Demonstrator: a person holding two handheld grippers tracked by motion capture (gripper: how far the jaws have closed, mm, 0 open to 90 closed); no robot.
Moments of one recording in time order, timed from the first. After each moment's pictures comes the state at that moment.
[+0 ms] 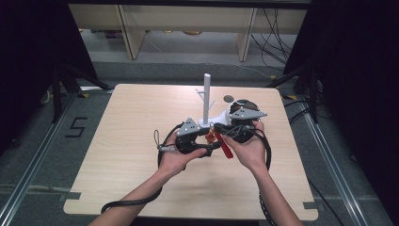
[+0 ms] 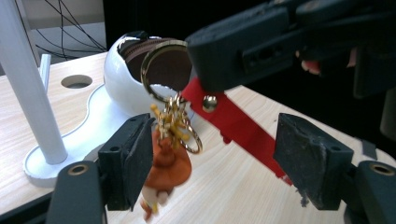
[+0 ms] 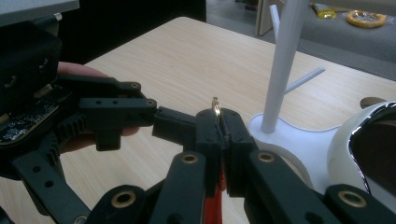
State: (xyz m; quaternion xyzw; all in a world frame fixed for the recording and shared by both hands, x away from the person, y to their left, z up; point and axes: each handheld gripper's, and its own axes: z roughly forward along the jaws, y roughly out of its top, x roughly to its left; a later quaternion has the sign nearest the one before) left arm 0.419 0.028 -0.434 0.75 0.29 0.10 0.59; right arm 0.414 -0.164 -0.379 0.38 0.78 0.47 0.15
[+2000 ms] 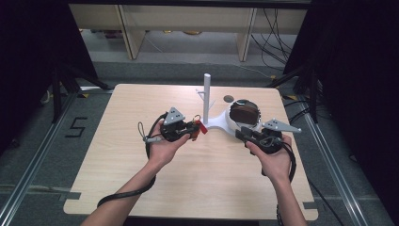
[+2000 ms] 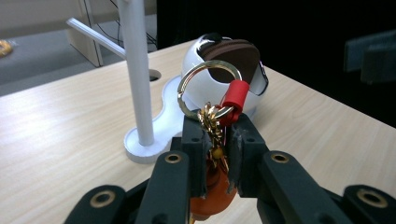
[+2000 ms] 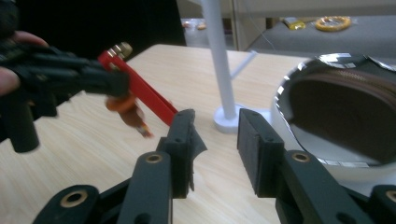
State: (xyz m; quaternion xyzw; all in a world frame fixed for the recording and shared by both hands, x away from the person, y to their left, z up) left arm 0.436 0.070 -0.413 0.75 0.34 0.17 0.54; right arm 0.391 -0.237 -0.401 0.44 0.71 0.53 0.16
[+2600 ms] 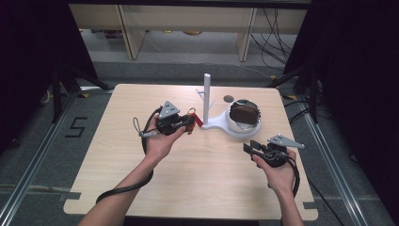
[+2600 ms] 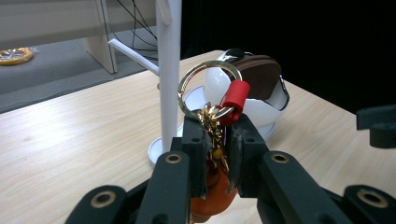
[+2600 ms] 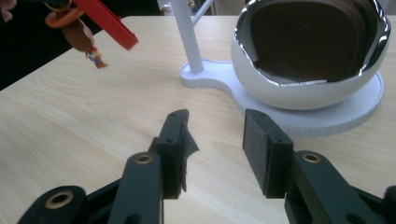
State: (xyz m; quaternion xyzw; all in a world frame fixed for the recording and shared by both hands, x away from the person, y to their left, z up) left arm 0.450 0.082 -0.405 0.74 0.36 0.19 0.54; right arm 0.378 -0.263 -0.453 0.48 0.70 0.50 0.16
